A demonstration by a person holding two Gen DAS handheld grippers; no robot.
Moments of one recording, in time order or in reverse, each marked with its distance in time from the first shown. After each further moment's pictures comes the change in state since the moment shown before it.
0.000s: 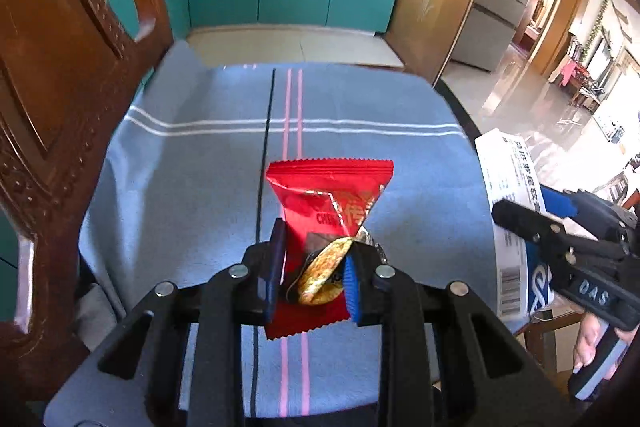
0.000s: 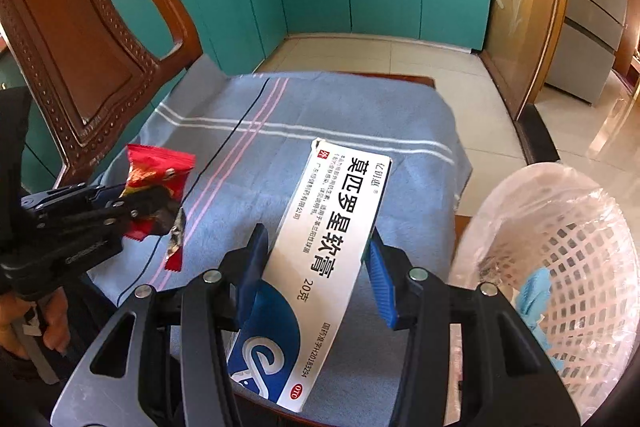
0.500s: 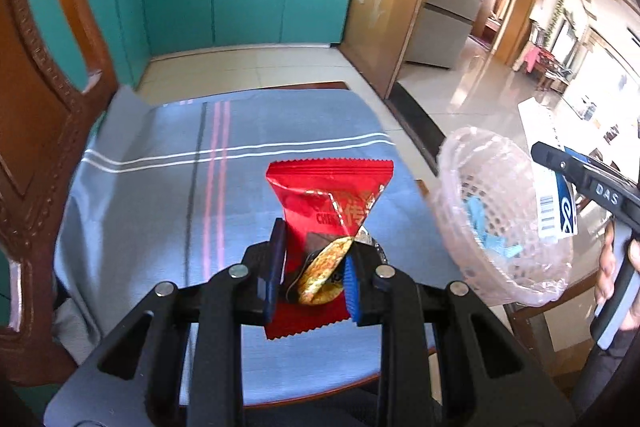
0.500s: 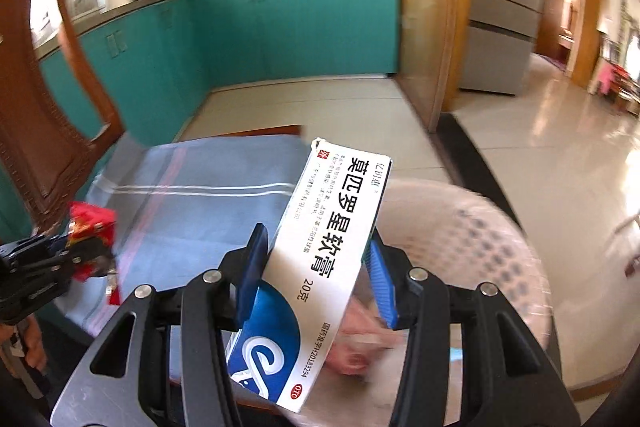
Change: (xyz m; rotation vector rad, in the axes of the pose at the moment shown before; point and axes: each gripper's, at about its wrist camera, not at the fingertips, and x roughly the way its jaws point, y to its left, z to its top) left arm -0.023 -0.062 0.005 0.108 -0.044 -0.105; right arm -0.094 -0.102 -0.012 0.172 -0.155 -0.228
